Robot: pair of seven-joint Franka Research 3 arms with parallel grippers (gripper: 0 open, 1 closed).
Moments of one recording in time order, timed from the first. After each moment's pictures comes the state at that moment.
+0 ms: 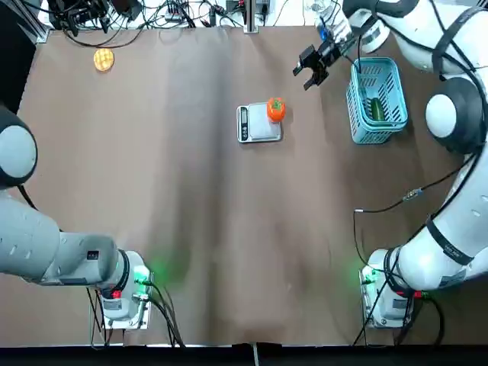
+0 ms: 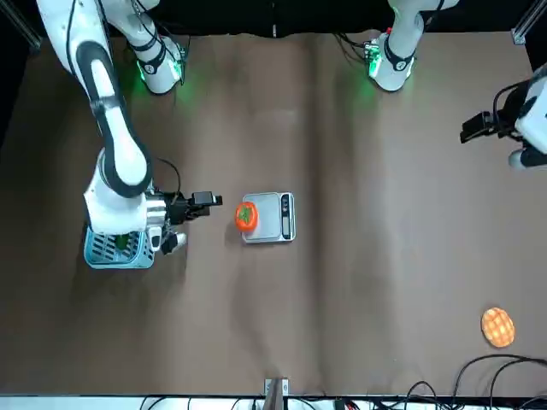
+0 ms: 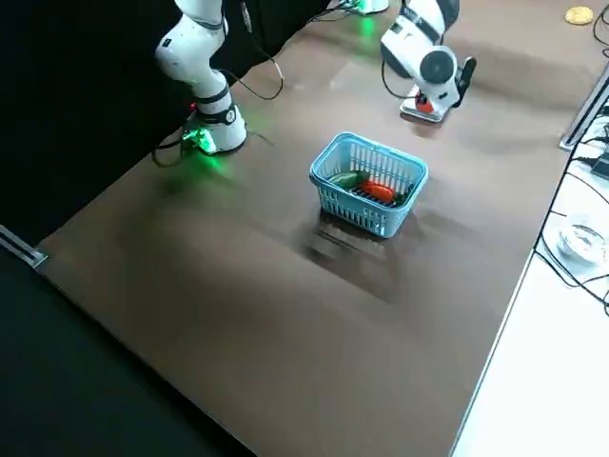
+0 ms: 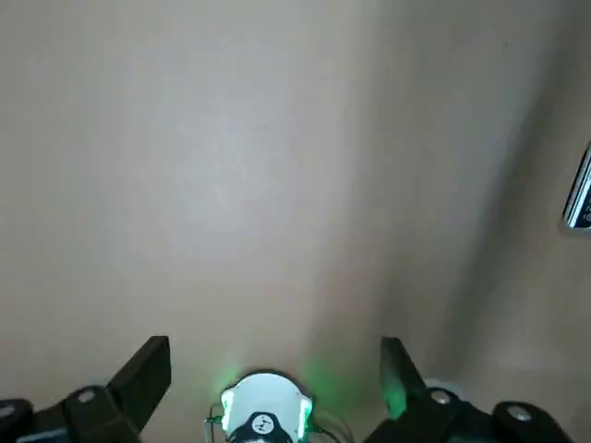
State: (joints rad) left arm -0.03 0.04 -0.01 -1.50 -0.02 1.34 -0.15; right arm 0.21 0.48 0.04 -1.79 1.01 1.91 -0.46
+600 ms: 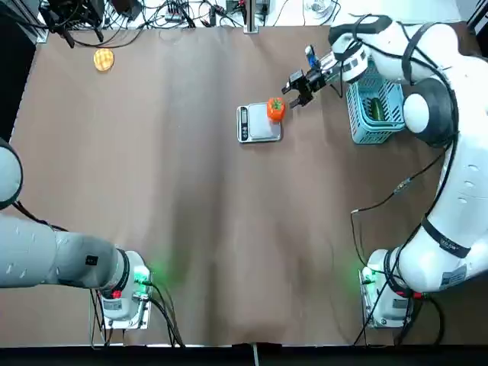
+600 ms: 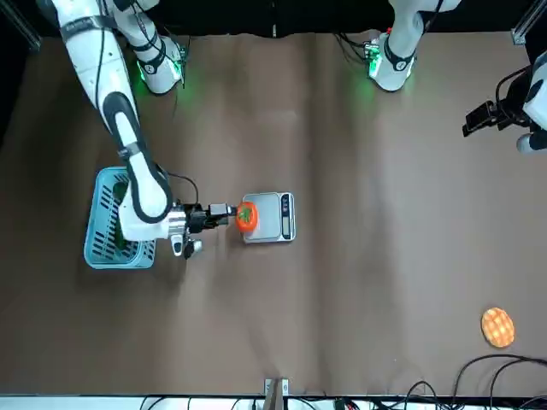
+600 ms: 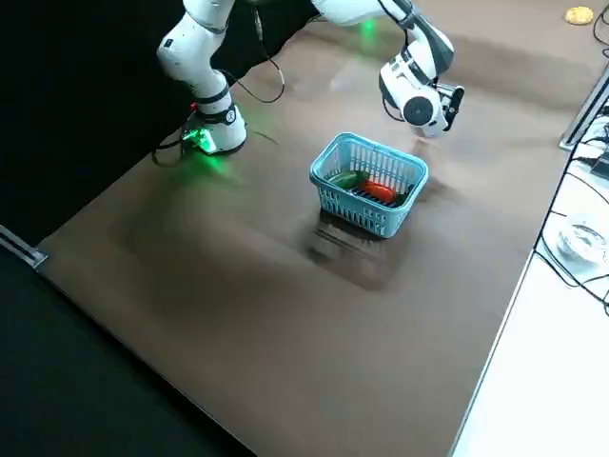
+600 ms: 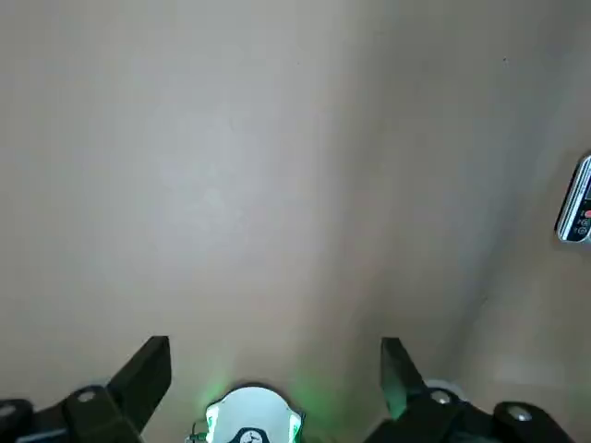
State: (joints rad) left arm -0.12 -0.09 0.12 -1.69 -0.04 1.46 -0.14; right arm 0.26 0.63 0.04 -1.80 1.25 2.01 -0.69
